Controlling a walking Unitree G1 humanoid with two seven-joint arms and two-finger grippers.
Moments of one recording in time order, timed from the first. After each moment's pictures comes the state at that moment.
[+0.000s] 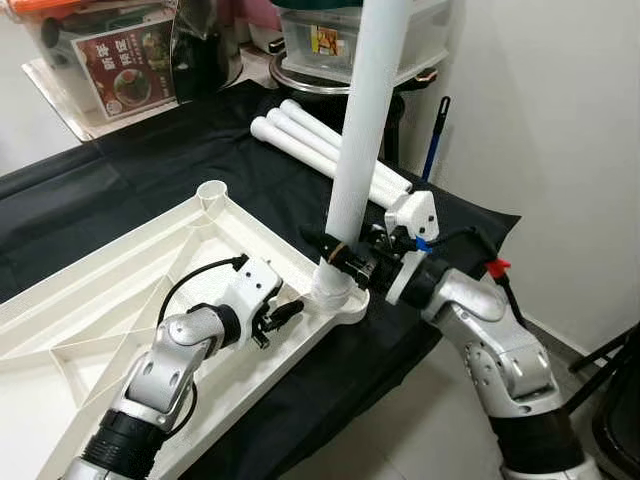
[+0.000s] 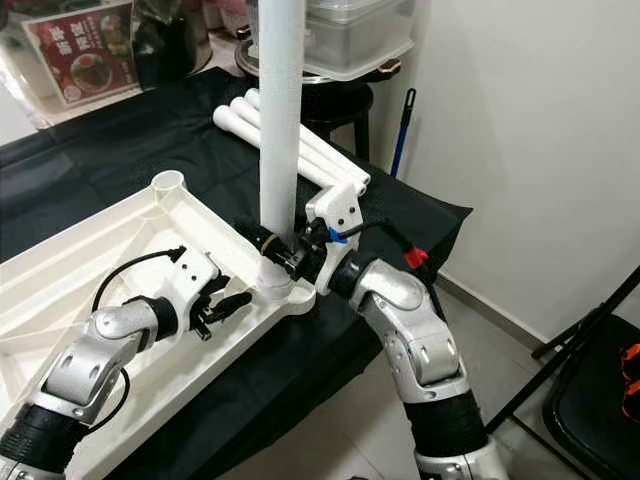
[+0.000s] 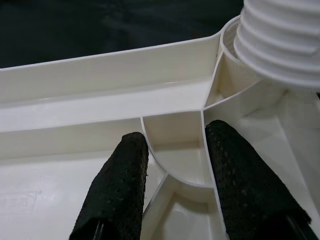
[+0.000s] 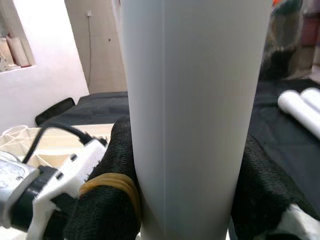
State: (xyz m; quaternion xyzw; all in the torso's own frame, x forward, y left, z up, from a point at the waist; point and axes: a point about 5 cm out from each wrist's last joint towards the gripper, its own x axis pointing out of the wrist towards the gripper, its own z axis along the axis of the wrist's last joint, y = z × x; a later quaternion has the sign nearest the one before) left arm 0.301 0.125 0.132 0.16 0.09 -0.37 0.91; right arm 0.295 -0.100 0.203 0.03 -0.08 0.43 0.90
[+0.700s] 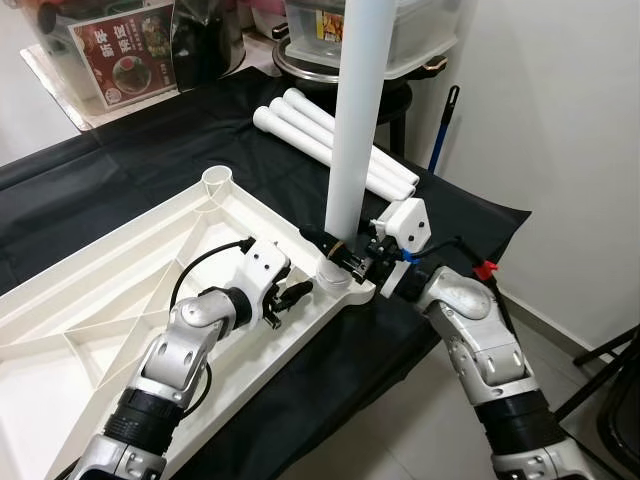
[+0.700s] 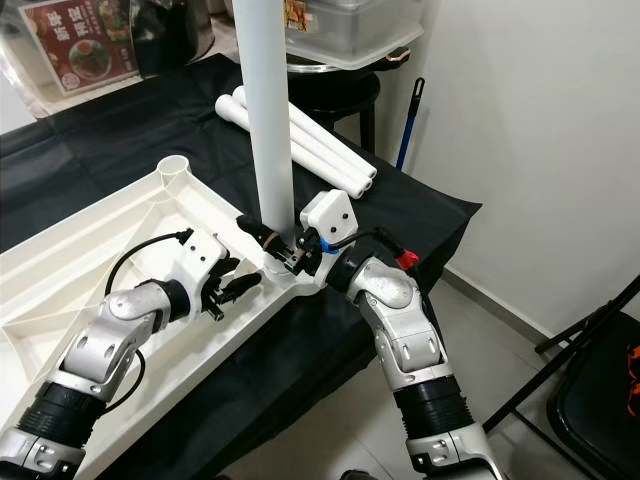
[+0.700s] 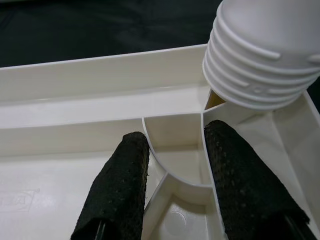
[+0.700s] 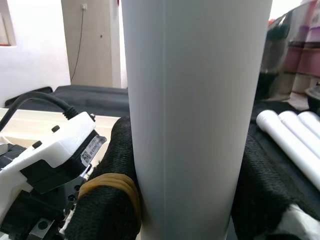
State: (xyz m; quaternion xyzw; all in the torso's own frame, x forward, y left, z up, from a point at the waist) left arm 0.319 0.115 0.147 0.15 0.06 -0.35 0.92; right arm 0.314 -0.103 0.200 -0.05 -0.16 0.40 0.90
